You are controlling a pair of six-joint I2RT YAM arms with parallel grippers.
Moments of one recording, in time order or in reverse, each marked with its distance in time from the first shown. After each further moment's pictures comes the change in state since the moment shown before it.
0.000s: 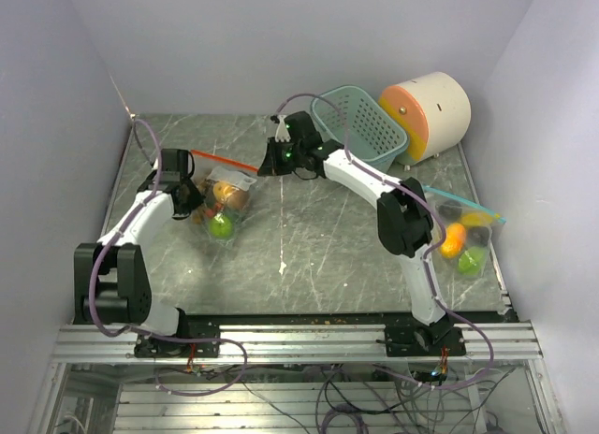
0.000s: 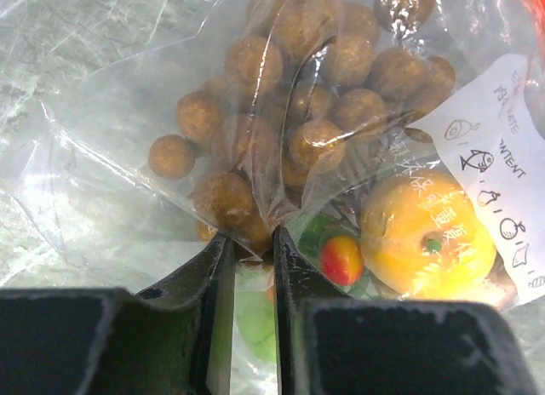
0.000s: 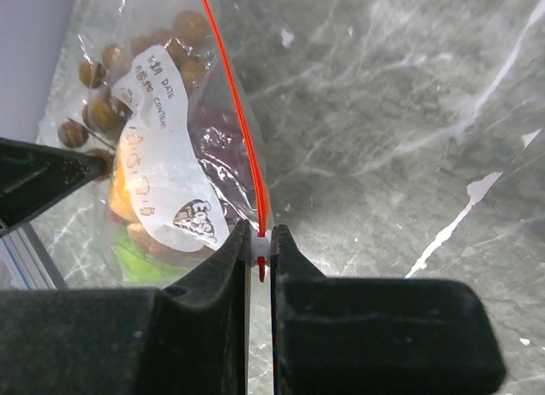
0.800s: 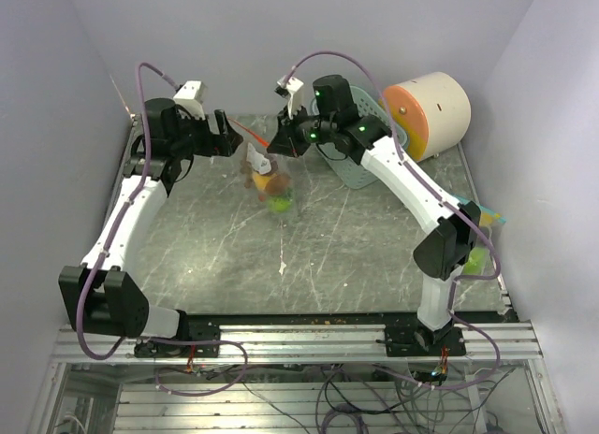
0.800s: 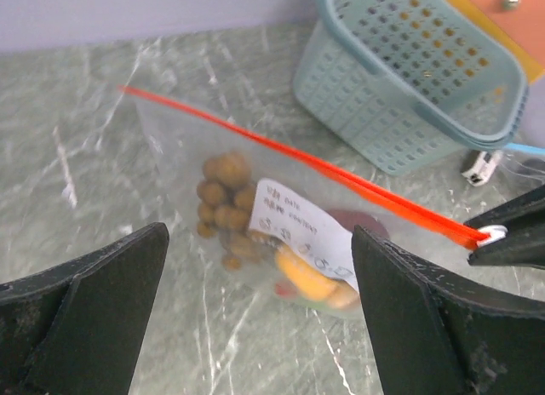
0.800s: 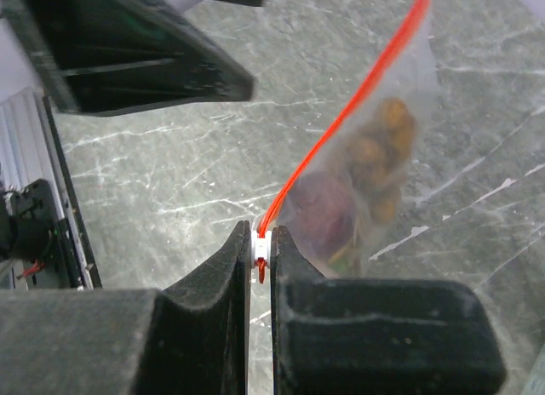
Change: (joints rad) left arm -0.063 -0.098 0.330 0.156 0.496 0.438; right arm 0.002 -0.338 0.083 -0.248 -0.125 -0.440
